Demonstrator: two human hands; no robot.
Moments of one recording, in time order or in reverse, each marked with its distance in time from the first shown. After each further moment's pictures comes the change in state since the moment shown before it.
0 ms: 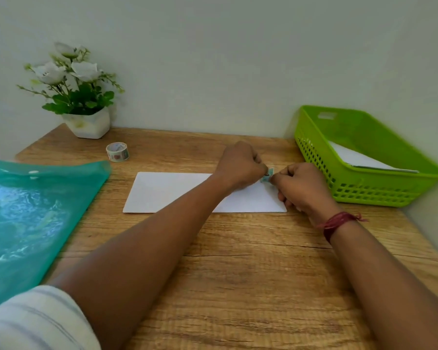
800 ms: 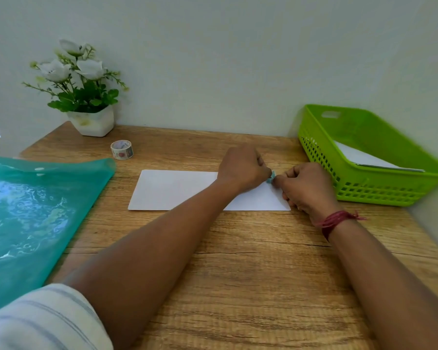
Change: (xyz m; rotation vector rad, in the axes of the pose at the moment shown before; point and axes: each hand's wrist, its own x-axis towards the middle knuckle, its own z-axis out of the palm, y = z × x) left_hand 0.003 -0.014 0.009 0.161 0.077 0.115; right_hand 0.001 0.006 0.006 -0.027 0.092 -0.009
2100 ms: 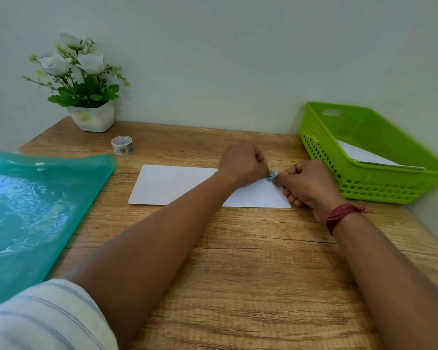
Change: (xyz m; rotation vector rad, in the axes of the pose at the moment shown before) left_hand -0.002 0.001 -0.009 -0.064 -0.083 -0.059; right_hand -0.005 -0.009 -0.007 0.133 -0.124 0.110
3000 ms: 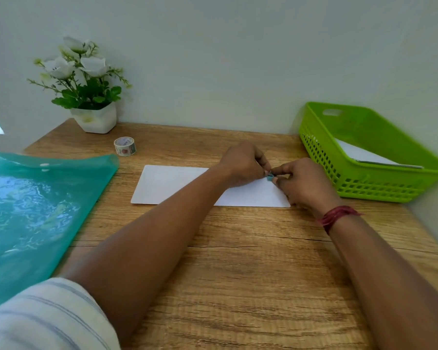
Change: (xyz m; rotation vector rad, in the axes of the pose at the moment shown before) left_hand -0.002 0.002 -0.011 -0.077 -0.167 0.010; right_hand 0.010 0.004 0.000 -0.409 -0.055 -0.285
